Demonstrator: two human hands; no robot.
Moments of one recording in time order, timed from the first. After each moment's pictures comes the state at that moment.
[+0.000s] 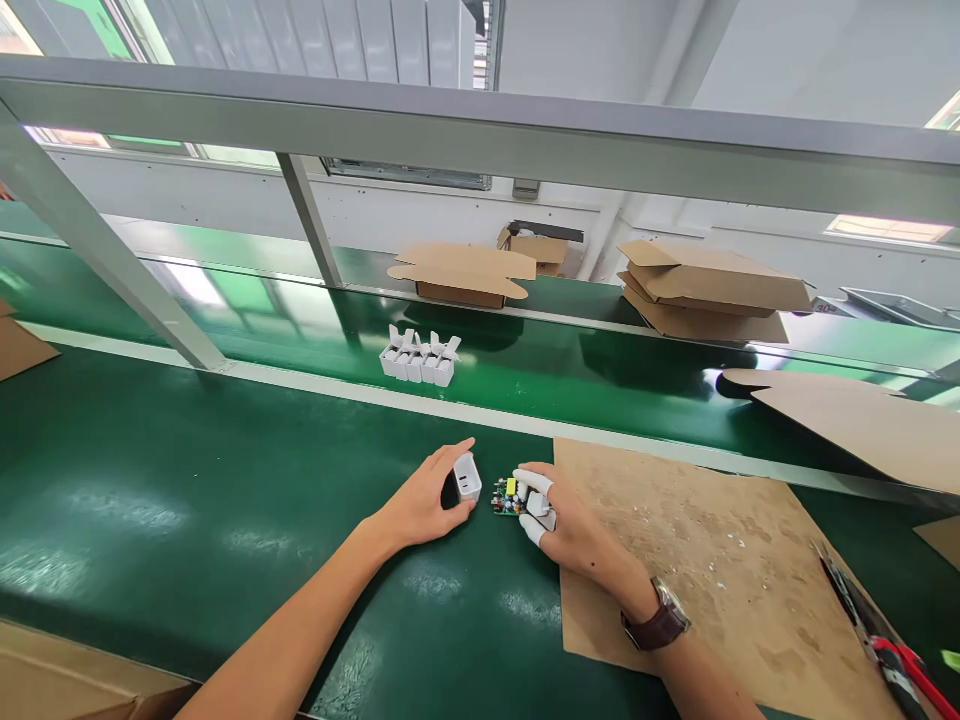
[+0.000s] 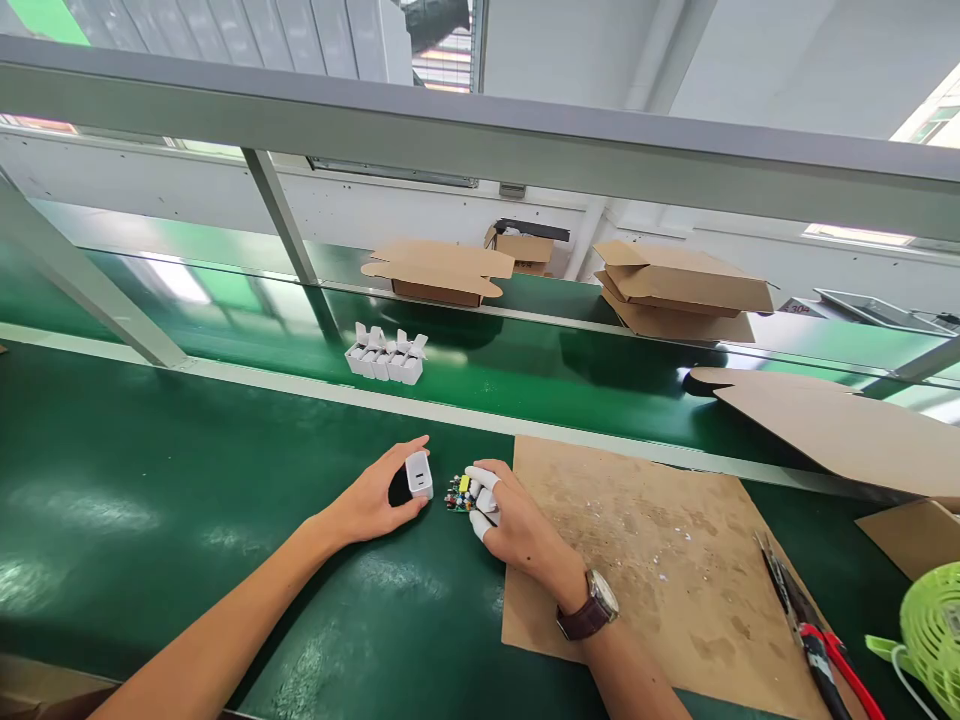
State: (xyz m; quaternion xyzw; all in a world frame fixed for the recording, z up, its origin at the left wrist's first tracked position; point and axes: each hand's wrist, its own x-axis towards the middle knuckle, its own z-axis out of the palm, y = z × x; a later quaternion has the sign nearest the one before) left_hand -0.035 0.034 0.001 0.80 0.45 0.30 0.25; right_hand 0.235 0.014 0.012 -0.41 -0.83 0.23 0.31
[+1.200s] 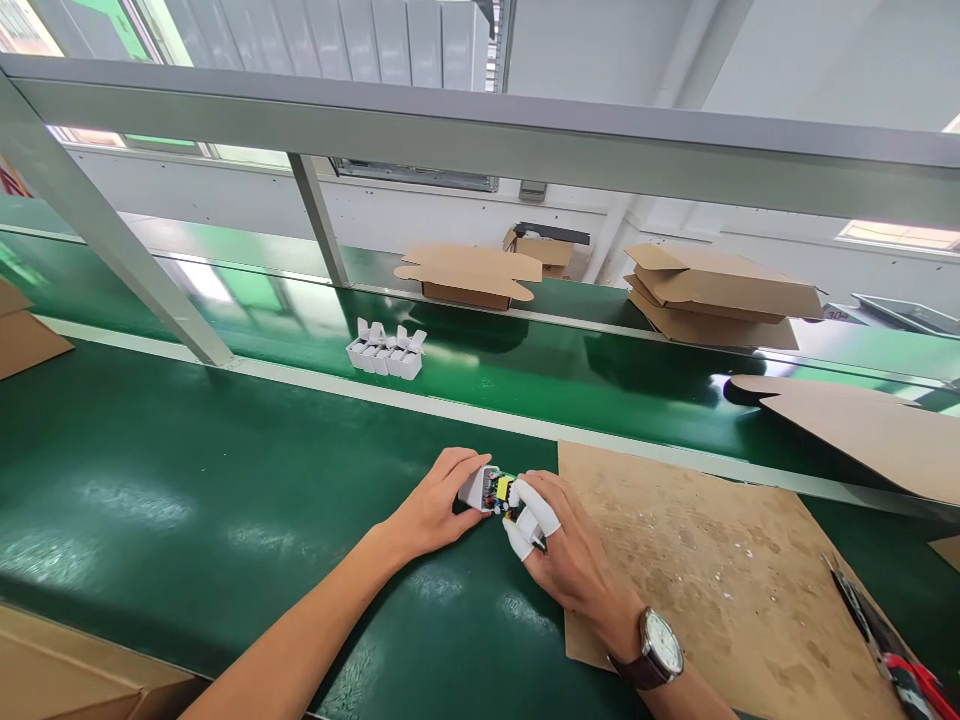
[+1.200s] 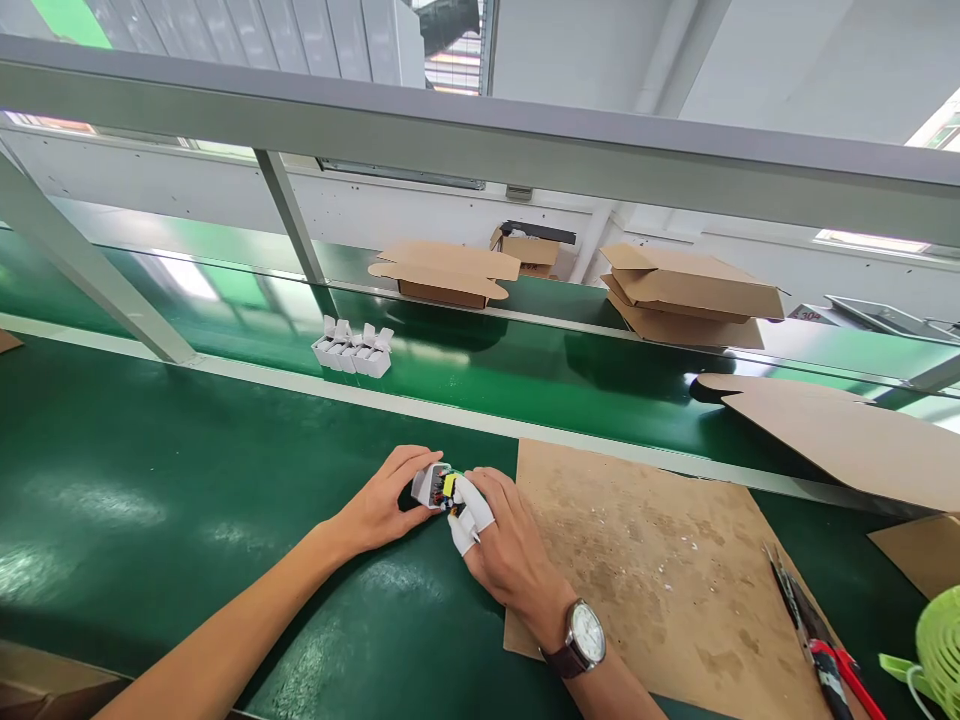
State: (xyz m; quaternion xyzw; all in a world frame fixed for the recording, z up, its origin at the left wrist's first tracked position) left_hand -0.021 0.030 0.000 0.83 0.36 0.38 0.17; right_hand 0.213 -0.008 0.024 -0.35 -0.86 -0.01 0.37
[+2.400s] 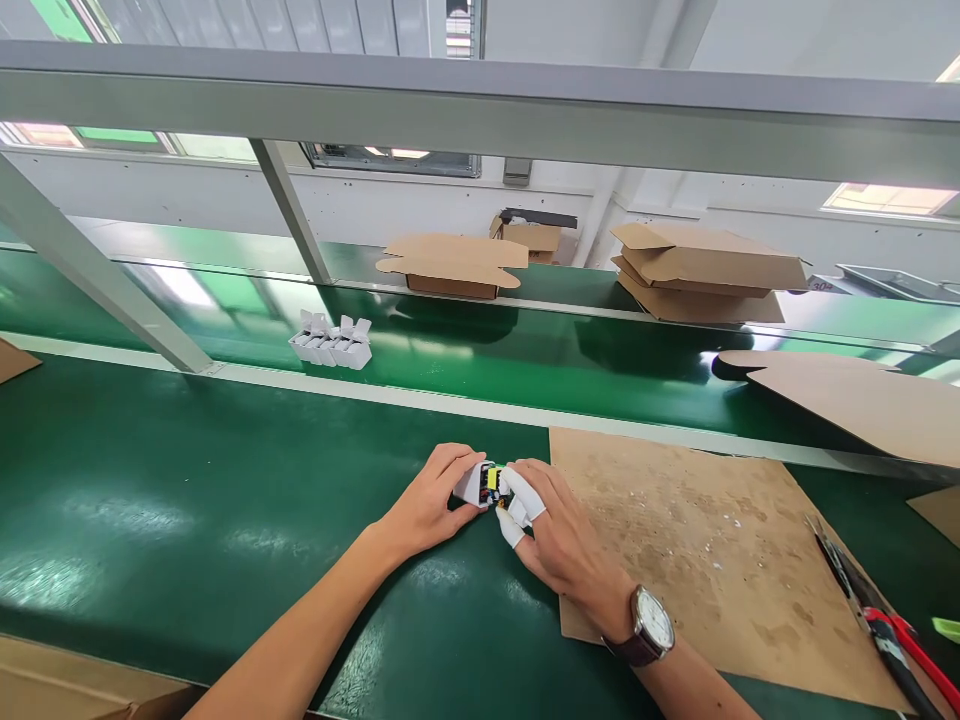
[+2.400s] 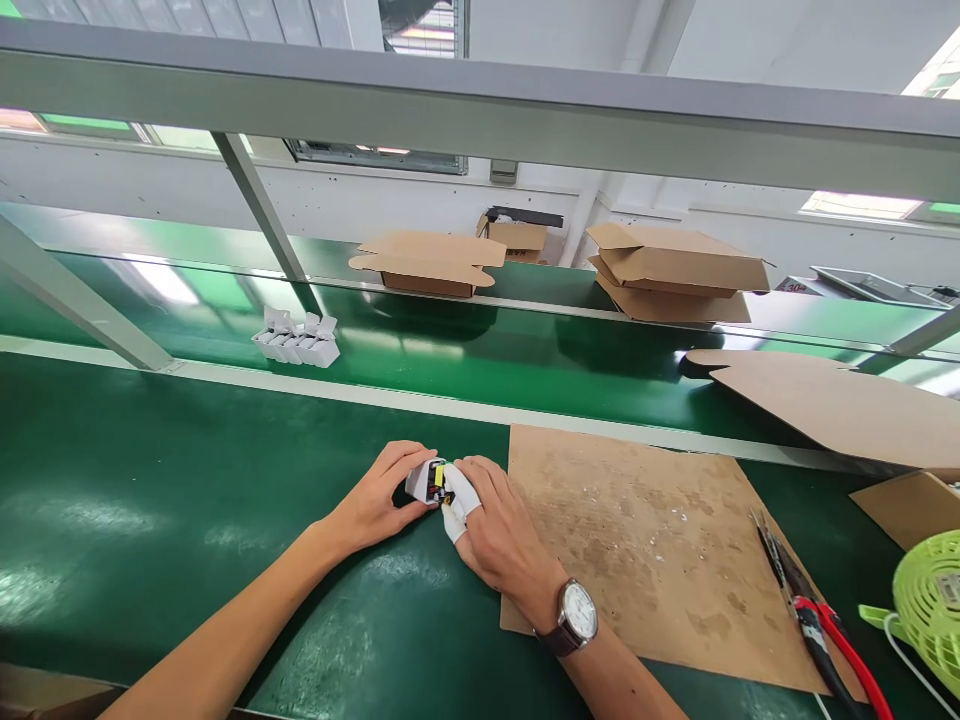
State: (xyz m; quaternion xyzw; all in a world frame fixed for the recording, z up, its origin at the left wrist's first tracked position) left_hand -0.019 0.027 0.002 0.85 0.36 0.36 0.17; right_hand 0.214 -0.013 0.029 -0.36 -0.87 -0.03 0.34
